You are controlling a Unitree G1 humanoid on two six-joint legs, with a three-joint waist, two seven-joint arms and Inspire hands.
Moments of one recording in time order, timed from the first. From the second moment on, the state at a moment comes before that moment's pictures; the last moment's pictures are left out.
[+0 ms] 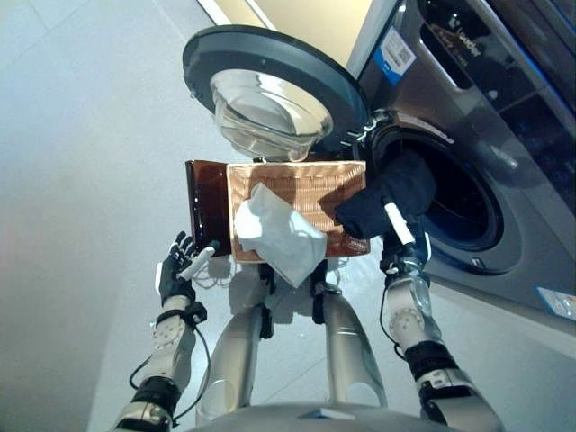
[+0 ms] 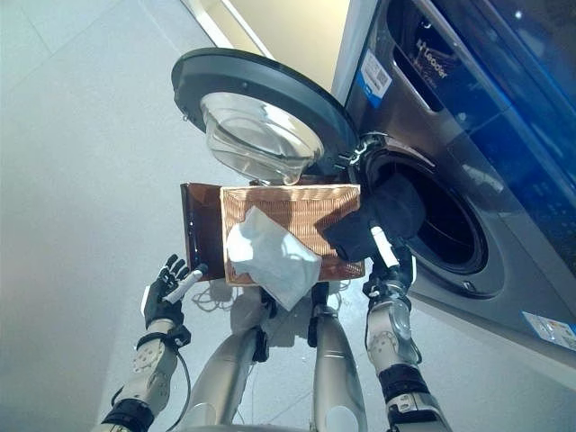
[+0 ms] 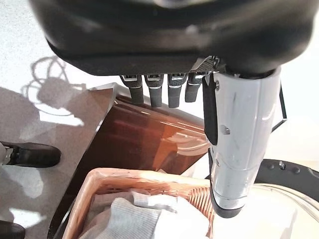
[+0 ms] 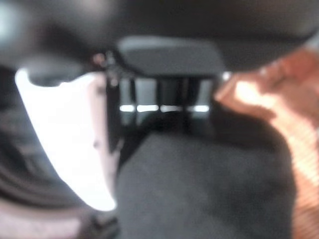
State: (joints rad) left arm -0.04 0.20 -0.09 0.69 -0.58 -0.38 0.16; right arm -0.21 -0.16 -0.03 0.59 1.02 -0.36 -0.08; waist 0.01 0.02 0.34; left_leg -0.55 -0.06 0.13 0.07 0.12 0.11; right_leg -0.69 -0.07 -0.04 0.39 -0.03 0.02
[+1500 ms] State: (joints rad) left arm 0.01 0.17 -0.18 0.71 -0.63 -0.37 0.09; right arm -0.80 -0.54 -0.32 1.13 1.34 -0.45 -0.24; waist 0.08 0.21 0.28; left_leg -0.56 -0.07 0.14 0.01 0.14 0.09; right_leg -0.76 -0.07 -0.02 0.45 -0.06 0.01
